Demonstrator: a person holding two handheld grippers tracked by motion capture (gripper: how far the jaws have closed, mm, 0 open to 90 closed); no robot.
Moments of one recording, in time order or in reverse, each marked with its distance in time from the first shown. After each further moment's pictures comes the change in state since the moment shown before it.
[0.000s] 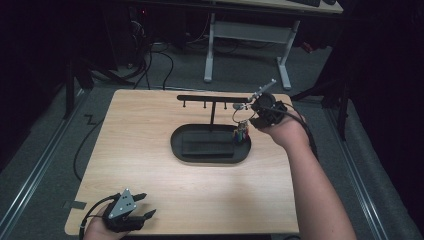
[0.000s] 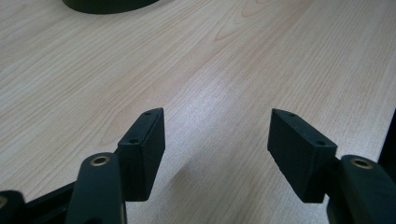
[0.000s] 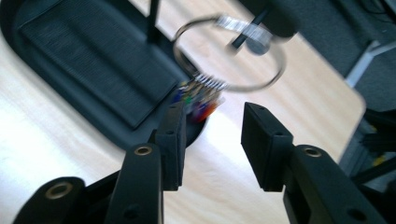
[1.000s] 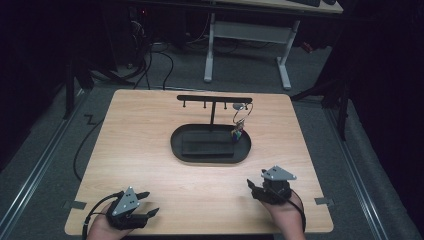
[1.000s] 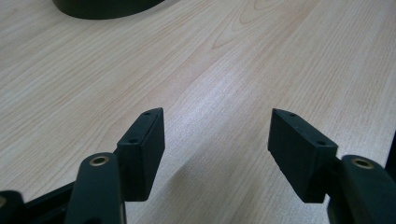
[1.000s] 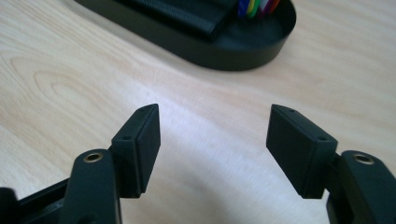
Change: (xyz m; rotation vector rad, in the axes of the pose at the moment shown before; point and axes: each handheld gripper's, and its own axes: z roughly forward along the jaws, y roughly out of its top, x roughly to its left) left arm 0.000 0.005 0.008 -0.010 -0.013 -0.010; right arm 0.109 -0.188 0.055 -0.322 0.019 0.232
